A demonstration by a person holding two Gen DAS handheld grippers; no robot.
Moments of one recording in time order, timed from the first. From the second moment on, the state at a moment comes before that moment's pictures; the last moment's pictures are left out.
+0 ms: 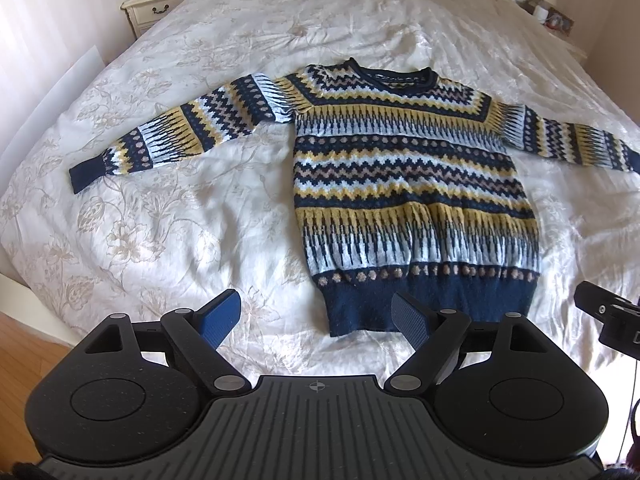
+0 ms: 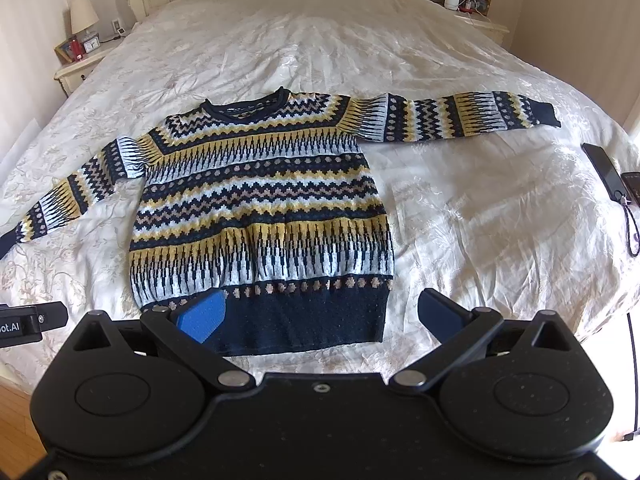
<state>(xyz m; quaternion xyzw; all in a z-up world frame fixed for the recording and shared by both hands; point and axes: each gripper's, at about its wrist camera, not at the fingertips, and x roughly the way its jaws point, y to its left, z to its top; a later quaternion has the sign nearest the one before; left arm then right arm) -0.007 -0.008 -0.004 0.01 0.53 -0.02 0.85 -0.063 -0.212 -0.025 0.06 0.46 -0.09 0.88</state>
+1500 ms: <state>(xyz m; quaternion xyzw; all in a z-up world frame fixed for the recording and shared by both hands) 0.020 -0.023 -0.019 0.01 0.53 0.00 0.85 -0.032 -0.238 -0.042 0.10 0.48 -0.06 0.87</state>
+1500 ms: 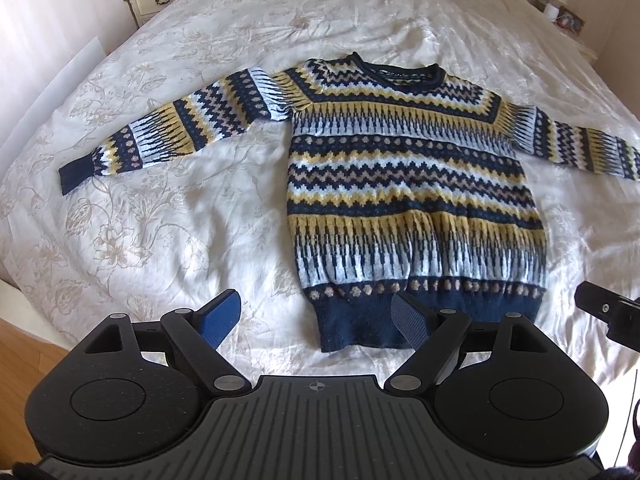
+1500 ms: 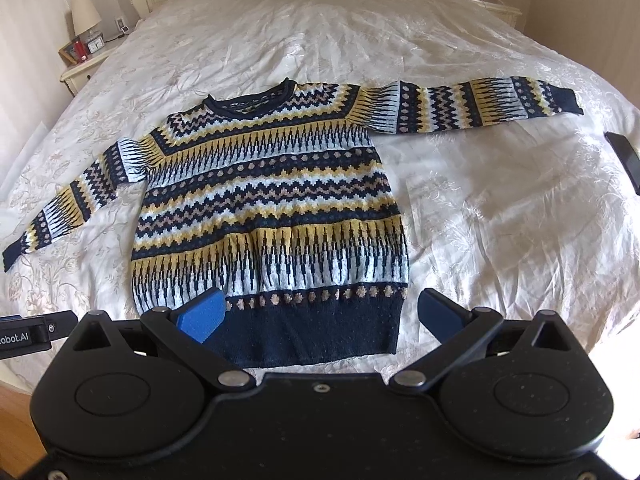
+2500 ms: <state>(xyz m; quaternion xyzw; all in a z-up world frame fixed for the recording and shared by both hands) 0.145 -0.171 -0.042 -0.02 0.54 0.06 0.84 0.197 -0.621 -0.084 0.18 0.48 -0.09 0.86</state>
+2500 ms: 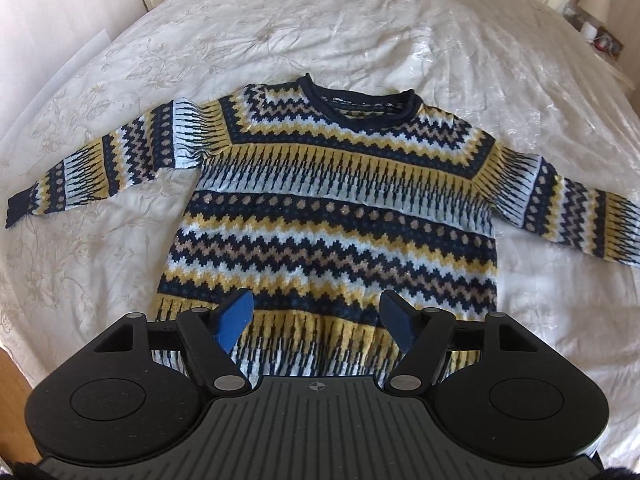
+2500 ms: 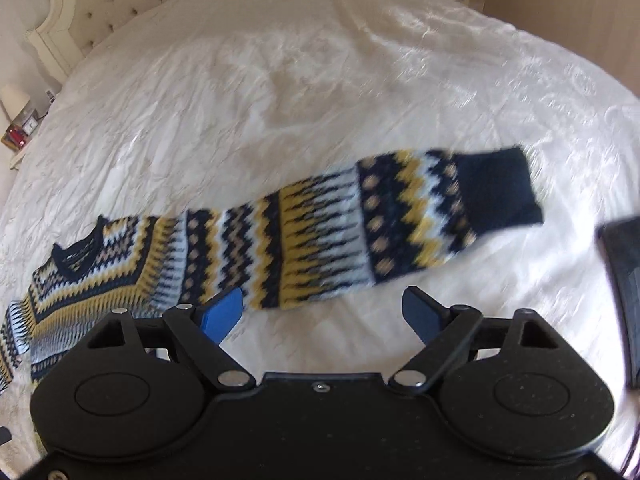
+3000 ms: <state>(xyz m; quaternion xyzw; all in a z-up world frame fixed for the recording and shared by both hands) 0.166 -0.189 -0.057 -0.02 0.57 0.08 0.82 0.230 -0.739 -0.117 0.14 0.46 -0.15 0.86</state>
